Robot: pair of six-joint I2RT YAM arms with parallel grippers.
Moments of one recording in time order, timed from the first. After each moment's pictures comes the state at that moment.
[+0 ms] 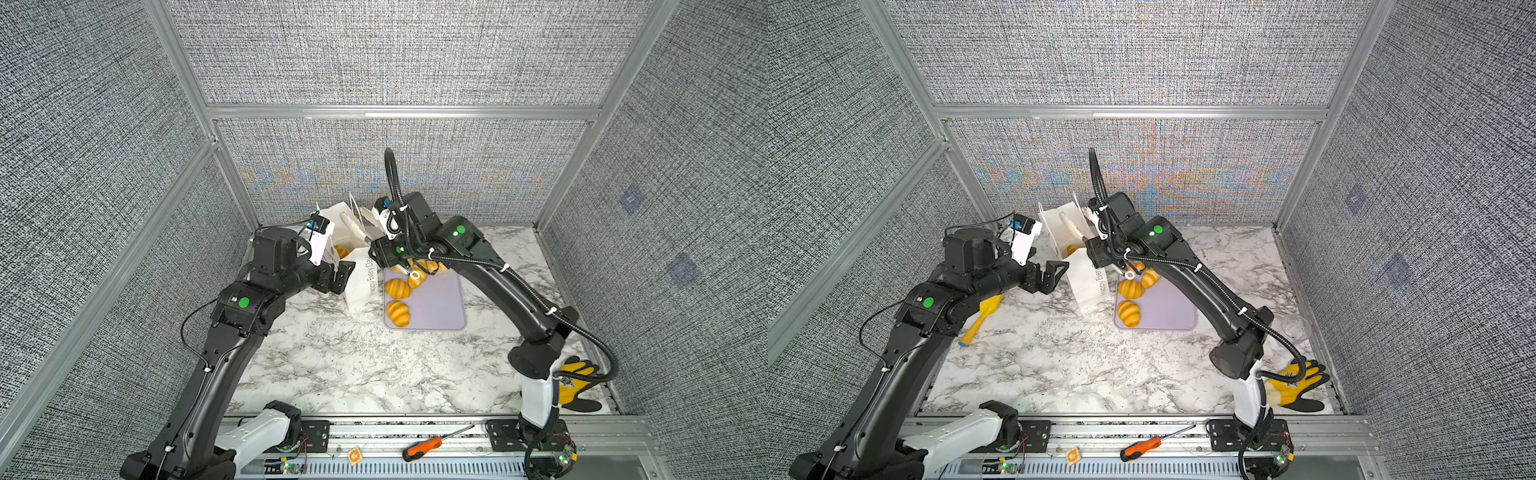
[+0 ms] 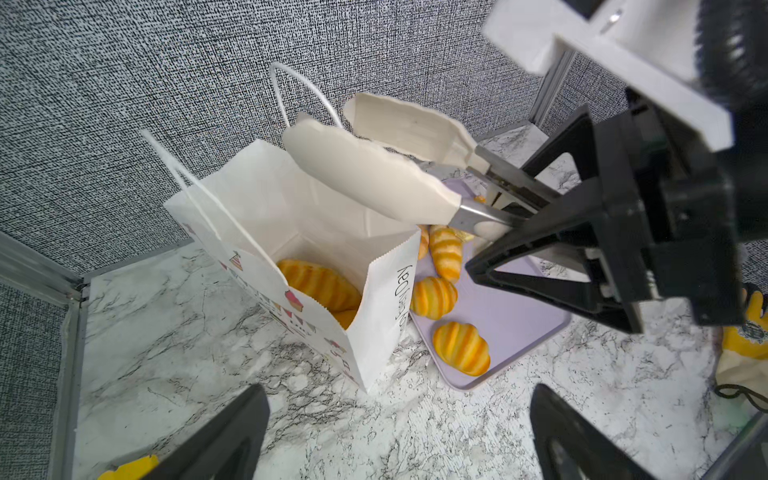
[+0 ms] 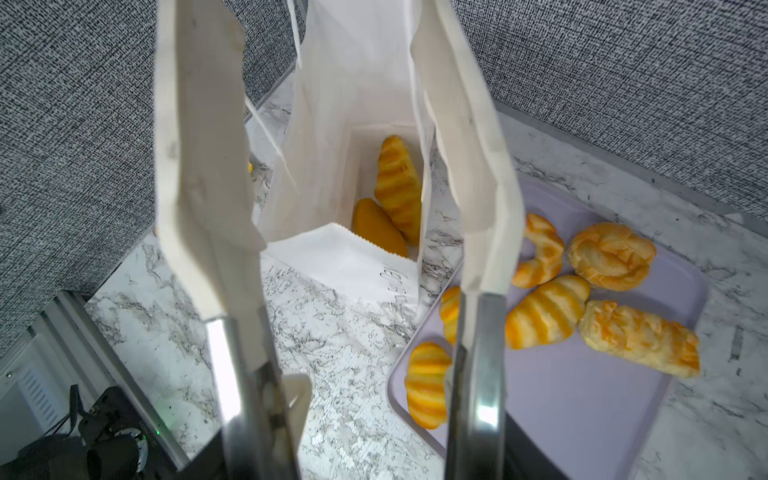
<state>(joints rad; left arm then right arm) -0.38 1.08 1.40 -0.82 0.19 0.04 0.83 1.94 2.28 -1.09 0.06 0.22</state>
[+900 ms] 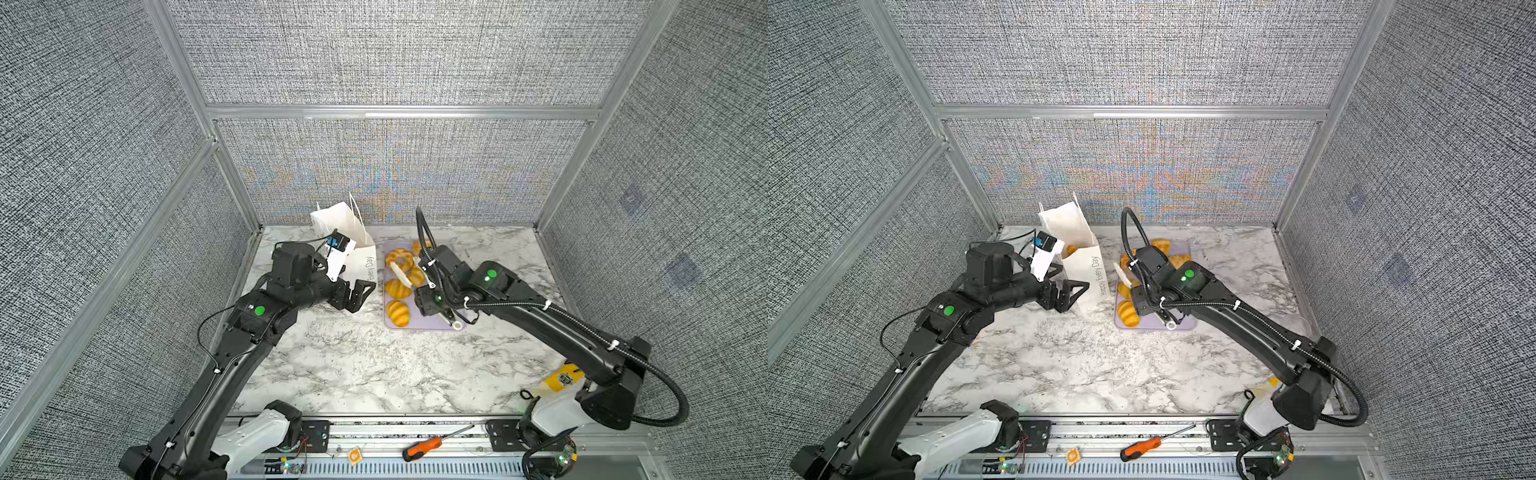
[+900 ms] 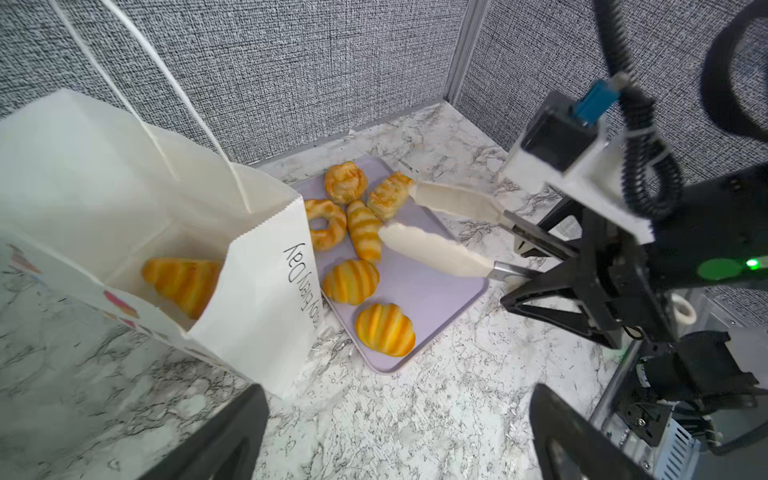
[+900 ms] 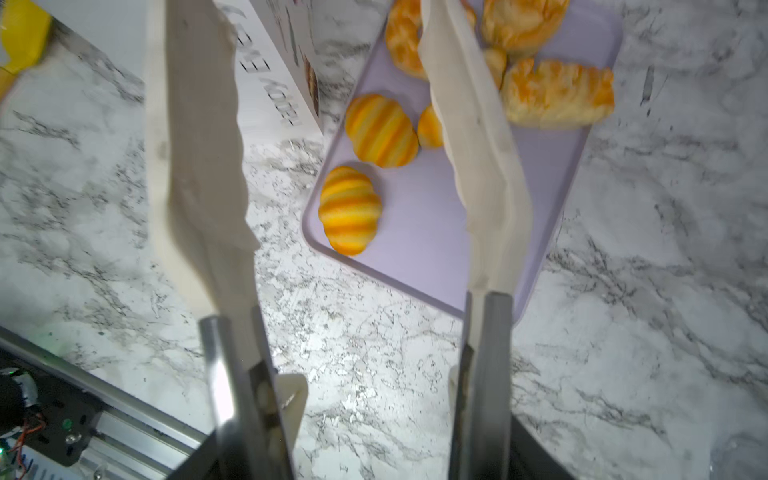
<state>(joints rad) -0.49 1.05 1.23 -0.73 0.34 -0.03 0.86 1.51 1.52 -1.08 0.22 0.43</state>
